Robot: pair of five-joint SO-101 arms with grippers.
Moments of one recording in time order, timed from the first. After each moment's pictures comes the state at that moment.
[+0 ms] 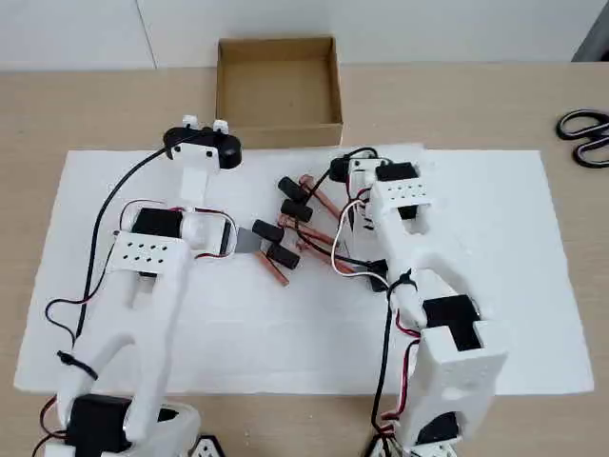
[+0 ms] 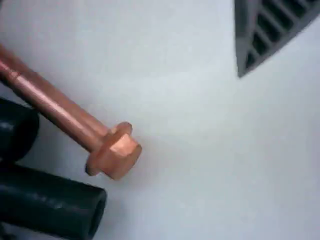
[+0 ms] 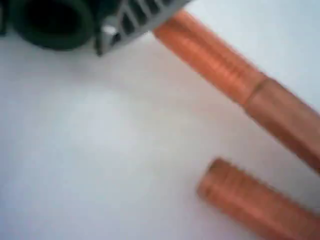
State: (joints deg) left arm 3.3 -14.6 32.7 62.3 2.1; right arm -12.4 21.1 5.4 78.2 2.6
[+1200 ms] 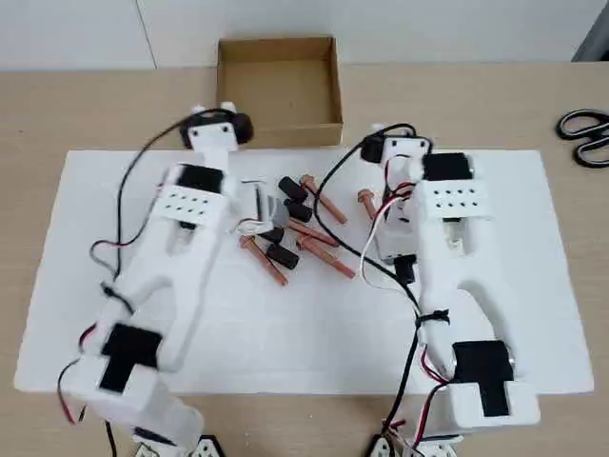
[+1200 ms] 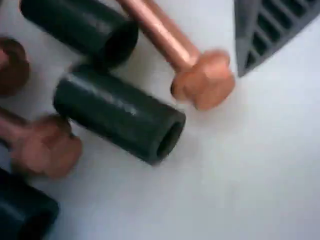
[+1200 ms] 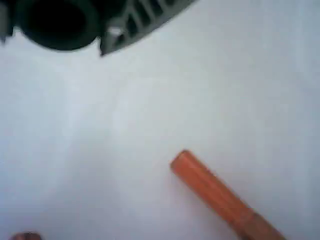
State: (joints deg) left arm 9.1 10.7 10.6 68.1 24.7; right arm -5.4 0.5 6.3 89.8 5.1
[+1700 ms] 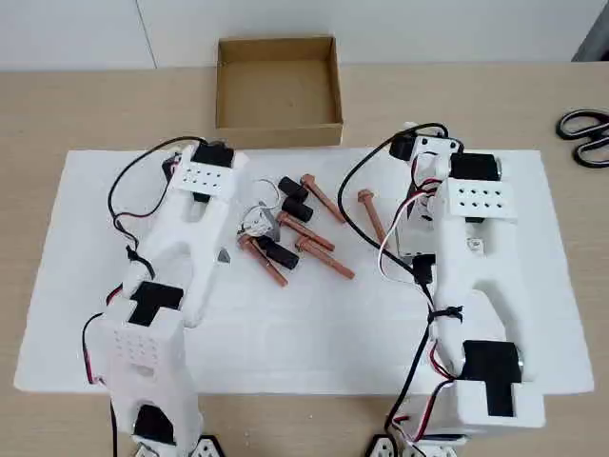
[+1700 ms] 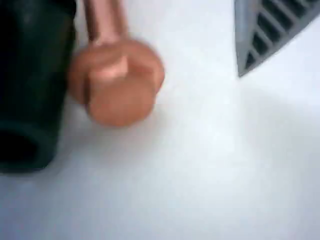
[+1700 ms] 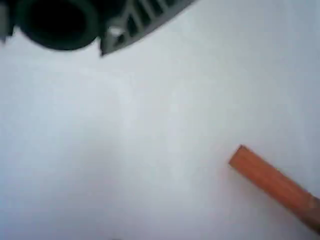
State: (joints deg) left arm 7.9 28.4 -10.9 92.8 44.9; right arm -0.7 0.5 6.3 89.8 5.1
